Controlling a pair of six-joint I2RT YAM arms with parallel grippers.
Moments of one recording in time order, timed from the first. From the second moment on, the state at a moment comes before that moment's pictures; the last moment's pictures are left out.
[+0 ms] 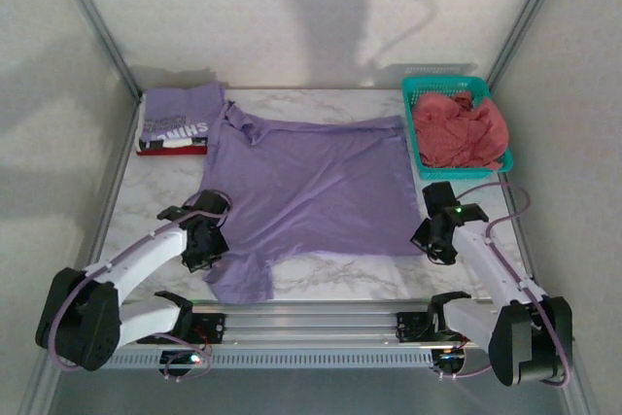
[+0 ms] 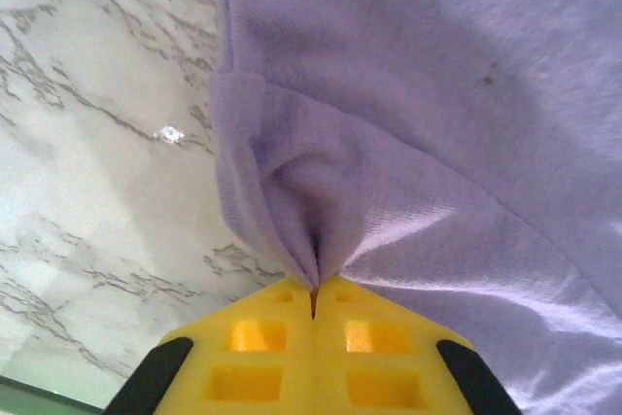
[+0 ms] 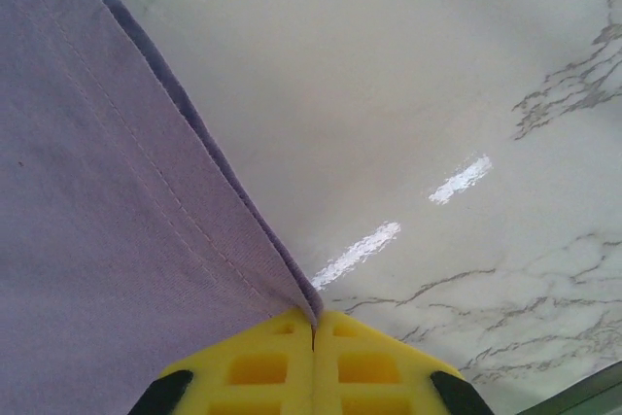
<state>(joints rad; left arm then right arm) -0.33 1.15 0.60 -0.91 -0.06 -0.91 0.19 1.05 0.66 -1.00 0.09 0.82</state>
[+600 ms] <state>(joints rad) -0.27 1.24 0.79 -0.97 -0.02 -0.87 0.19 1.12 0.79 -1.03 0.12 0.81</state>
